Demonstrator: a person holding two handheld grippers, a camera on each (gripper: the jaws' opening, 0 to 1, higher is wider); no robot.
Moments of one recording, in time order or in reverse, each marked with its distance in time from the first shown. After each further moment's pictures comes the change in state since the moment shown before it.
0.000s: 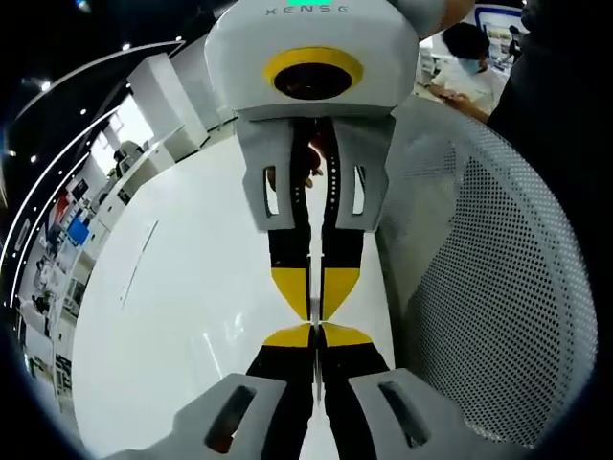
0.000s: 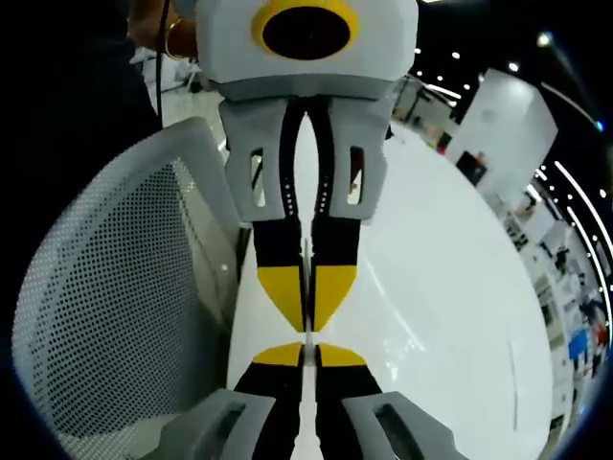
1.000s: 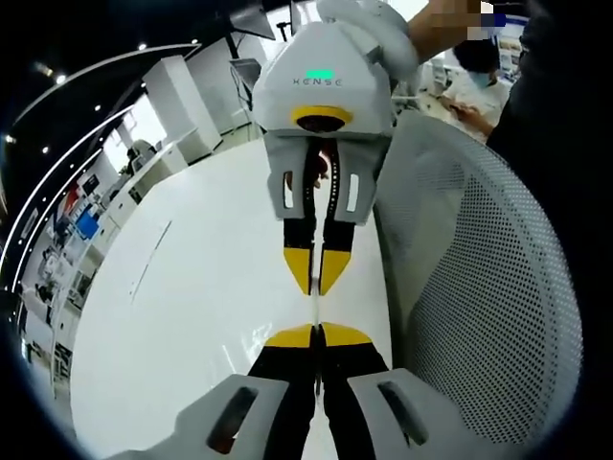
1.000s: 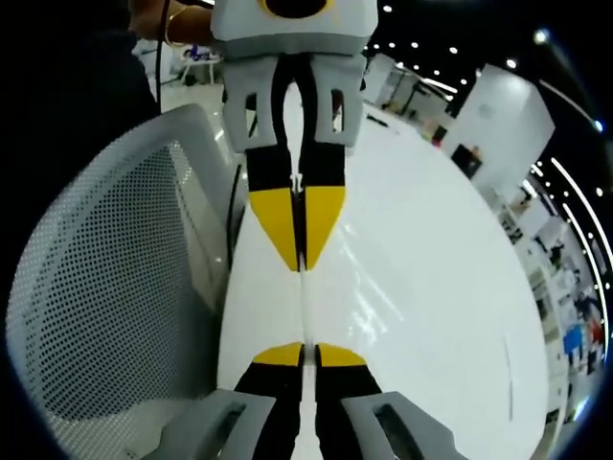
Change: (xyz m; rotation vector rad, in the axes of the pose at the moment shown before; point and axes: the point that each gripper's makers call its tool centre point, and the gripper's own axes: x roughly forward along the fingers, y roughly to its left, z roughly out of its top) left arm -0.016 0.011 0.019 -0.036 -0.071 0.042; right arm -0.015 -0.013 -0.004 0.036 0.000 -0.072
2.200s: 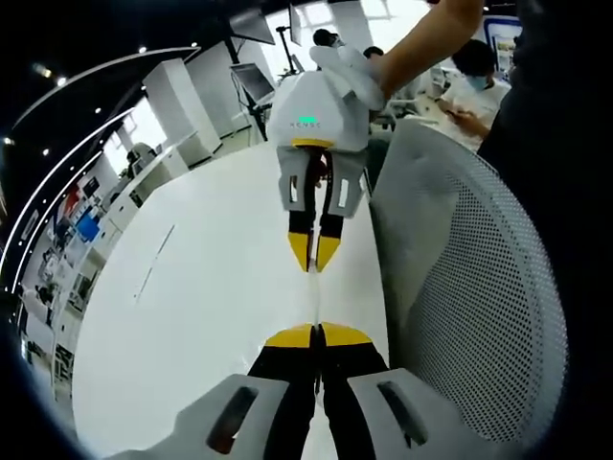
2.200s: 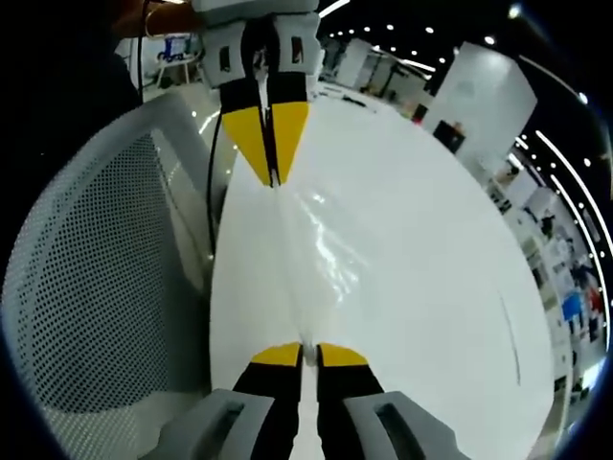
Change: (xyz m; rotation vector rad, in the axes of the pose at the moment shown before) left arm -0.014 0.002 0.006 0.006 -0.012 0.001; right arm -0.010 -0.008 -0.032 0.109 0.042 -0.050
